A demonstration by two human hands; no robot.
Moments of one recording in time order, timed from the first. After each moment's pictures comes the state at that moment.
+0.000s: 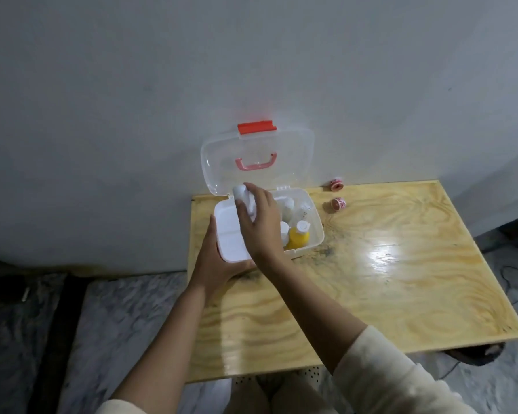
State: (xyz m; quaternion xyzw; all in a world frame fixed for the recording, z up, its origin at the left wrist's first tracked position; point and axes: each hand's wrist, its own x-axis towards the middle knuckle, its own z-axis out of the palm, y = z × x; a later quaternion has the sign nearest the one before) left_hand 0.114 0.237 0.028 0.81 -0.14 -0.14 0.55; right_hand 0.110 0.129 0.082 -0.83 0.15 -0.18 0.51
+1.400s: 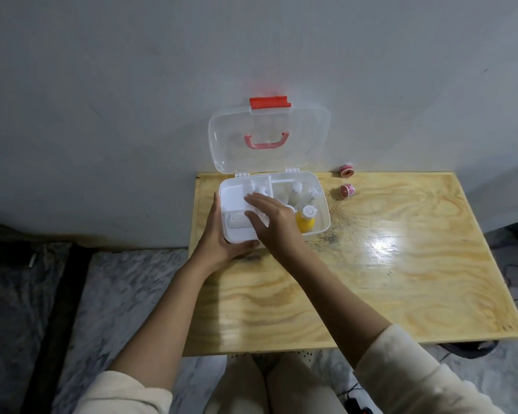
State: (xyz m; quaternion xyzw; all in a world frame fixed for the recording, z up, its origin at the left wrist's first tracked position) left_hand 0.119 0.236 0.012 0.78 -0.11 -0.19 0.58; right_hand 0.089 0.099 0.048 -0.91 0.01 -0.14 0.39
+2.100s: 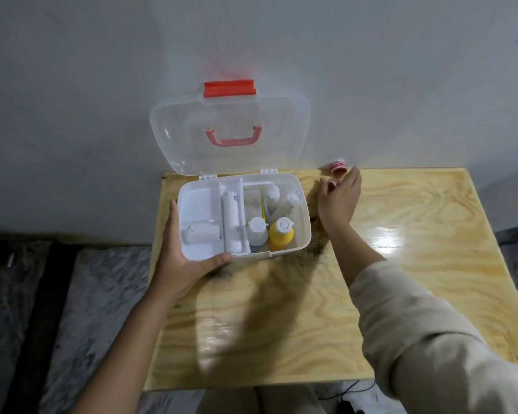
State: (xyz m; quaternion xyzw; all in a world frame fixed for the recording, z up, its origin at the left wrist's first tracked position) left_hand 0.118 0.224 -0.009 0.82 -0.05 -0.12 0.56; right_hand 0.153 -0.083 -0.056 -0.85 0.38 -0.17 0.33
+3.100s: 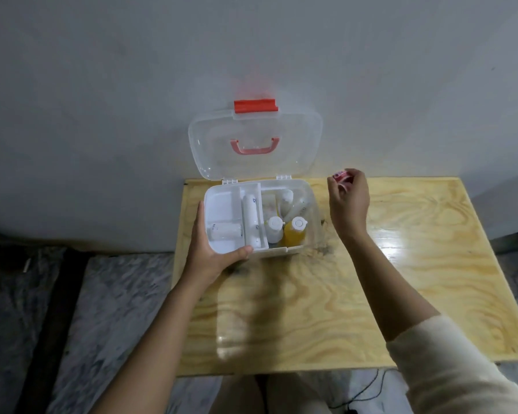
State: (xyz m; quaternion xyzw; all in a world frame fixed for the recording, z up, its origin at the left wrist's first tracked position) left_hand 0.113 0.221 -0.009 0.78 -0.03 -0.11 0.61; right_hand 0.121 -0.039 0.034 -0.80 0.30 -0.24 0.45
